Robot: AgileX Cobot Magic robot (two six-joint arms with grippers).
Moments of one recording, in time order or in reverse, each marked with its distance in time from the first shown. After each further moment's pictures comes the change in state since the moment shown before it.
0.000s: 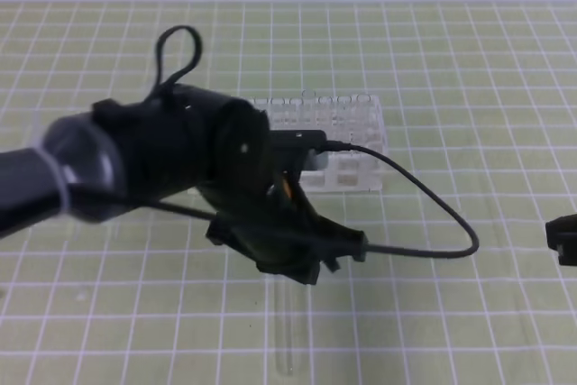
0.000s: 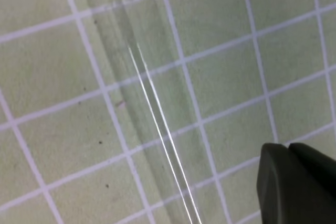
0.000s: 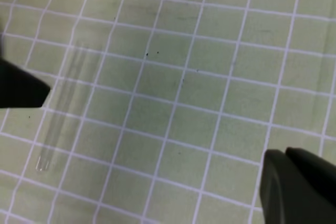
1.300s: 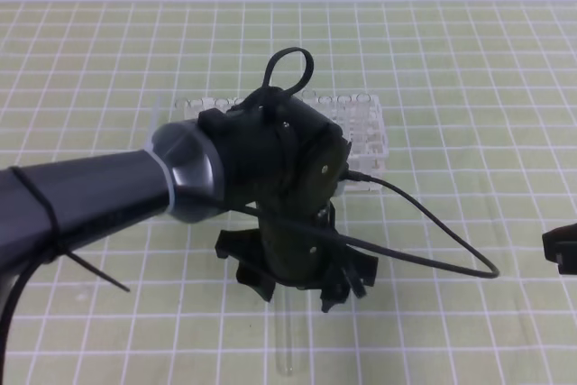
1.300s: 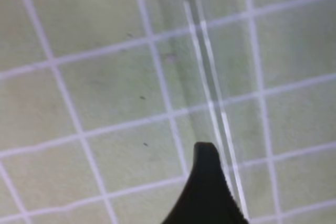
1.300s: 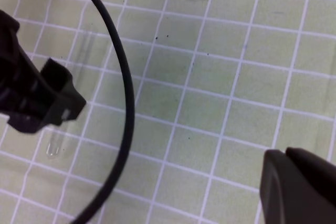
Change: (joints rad) left arm -0.096 0.171 -0.166 0.218 0.223 -0.276; right arm 0.000 0.000 0.000 0.018 0.042 -0.004
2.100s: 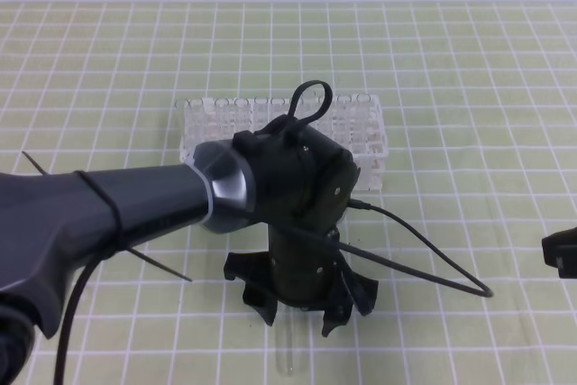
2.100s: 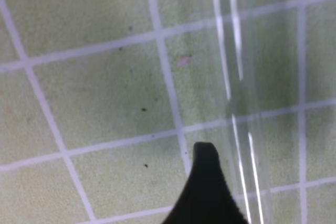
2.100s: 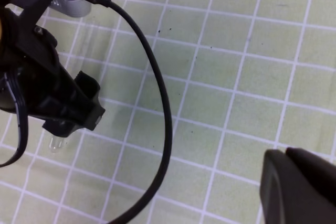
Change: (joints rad) left arm -0.006 0.087 0.001 -0.017 0.002 -0.013; right arm 0.000 -0.001 0.000 0.005 0.016 0.000
